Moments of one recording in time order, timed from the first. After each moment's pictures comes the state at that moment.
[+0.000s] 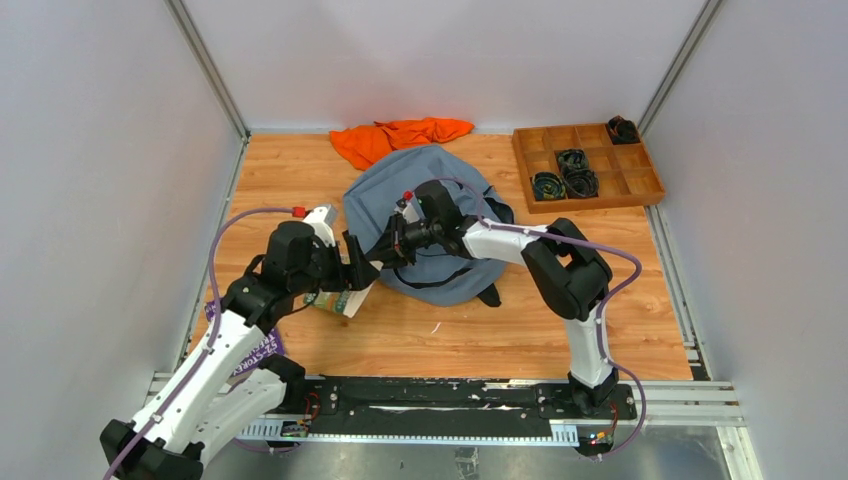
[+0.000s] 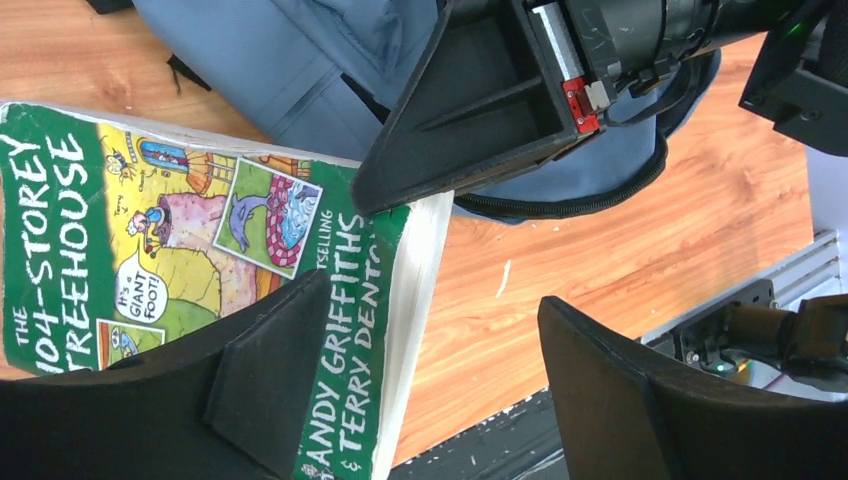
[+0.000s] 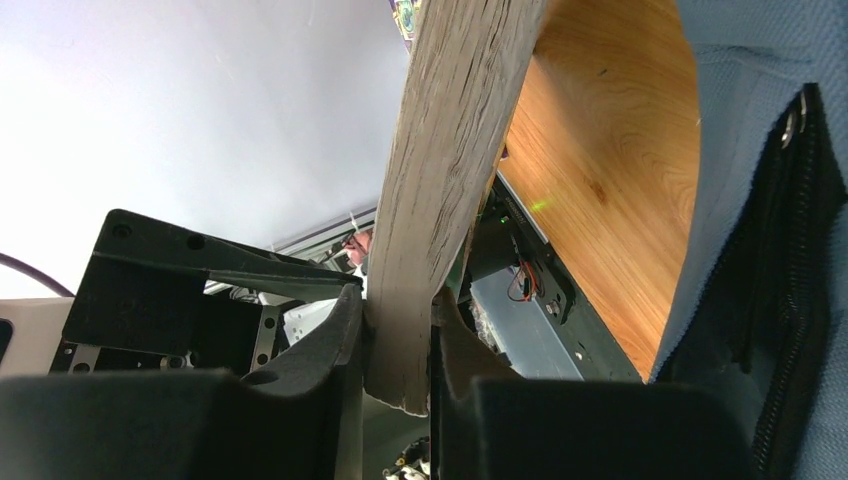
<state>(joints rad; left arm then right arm) -0.43 0.77 0.73 -0.57 0.18 -0.49 0.76 2.02 1.32 0.20 -0.88 1.32</state>
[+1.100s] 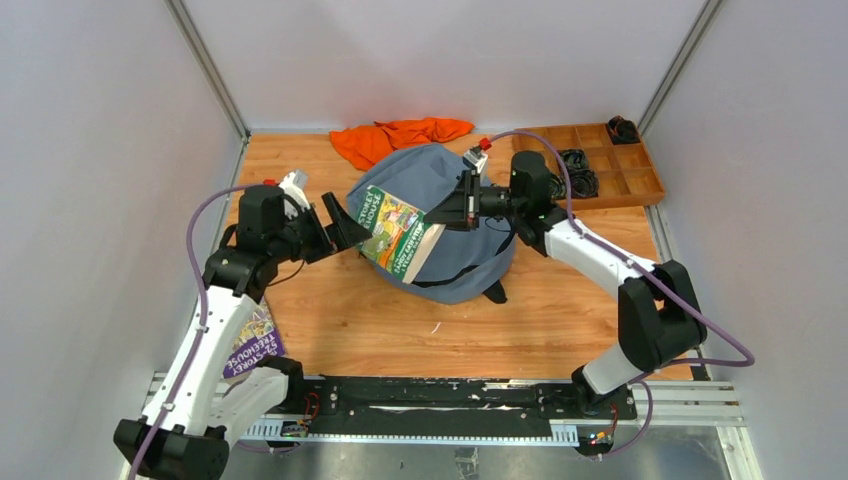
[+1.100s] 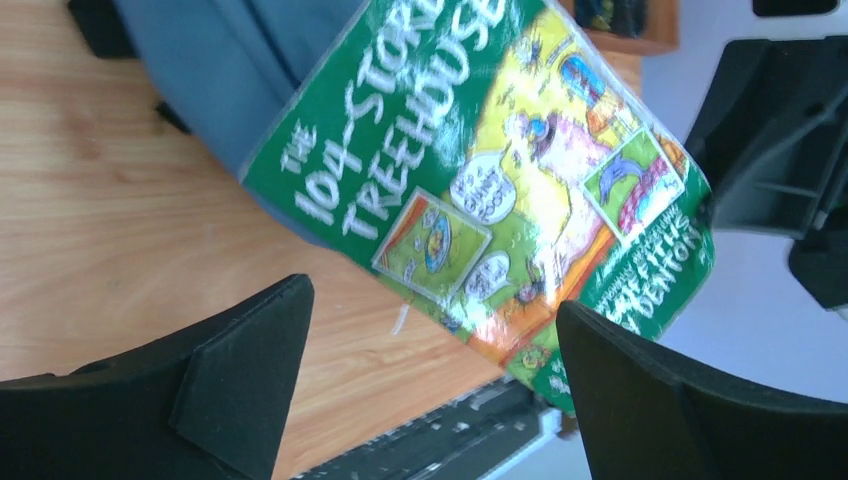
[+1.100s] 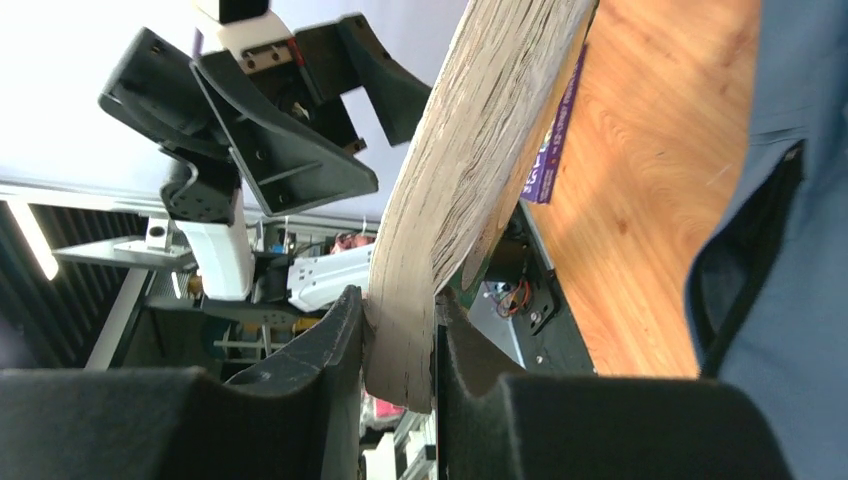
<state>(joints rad) -0.22 0.91 1.01 -0.70 0.34 -0.61 0.49 1.53 1.04 0.35 -1.02 1.13</state>
